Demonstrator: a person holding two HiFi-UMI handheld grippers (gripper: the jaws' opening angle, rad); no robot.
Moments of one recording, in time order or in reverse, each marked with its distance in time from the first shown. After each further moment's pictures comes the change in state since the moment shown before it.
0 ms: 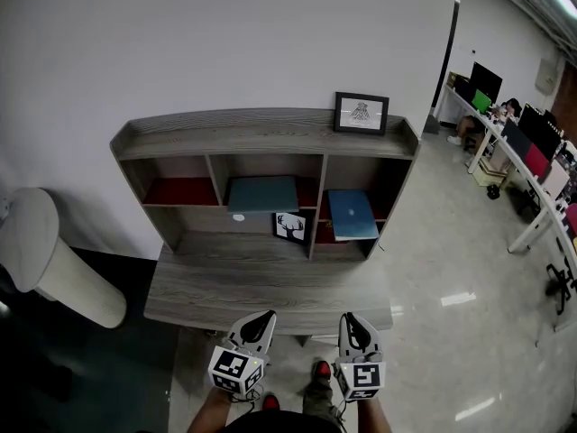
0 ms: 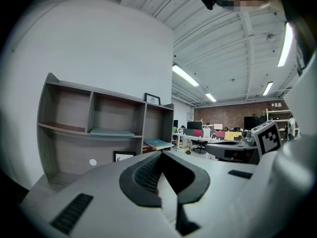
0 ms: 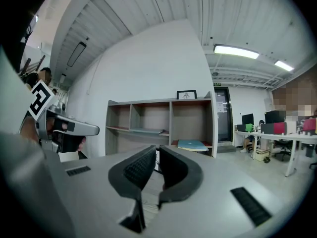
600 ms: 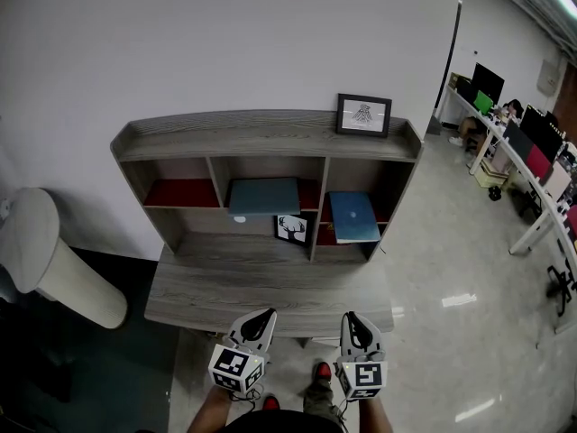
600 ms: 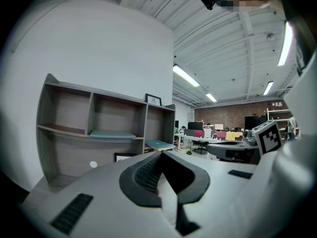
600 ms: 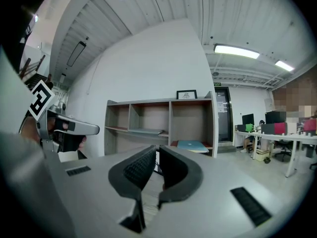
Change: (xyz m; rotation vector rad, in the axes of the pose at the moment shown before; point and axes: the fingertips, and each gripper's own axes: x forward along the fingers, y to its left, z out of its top) left arm 0.008 0.008 0.006 0.007 -0.008 0.007; right arm 0.010 -0.005 0.004 -0.004 0.000 0.004
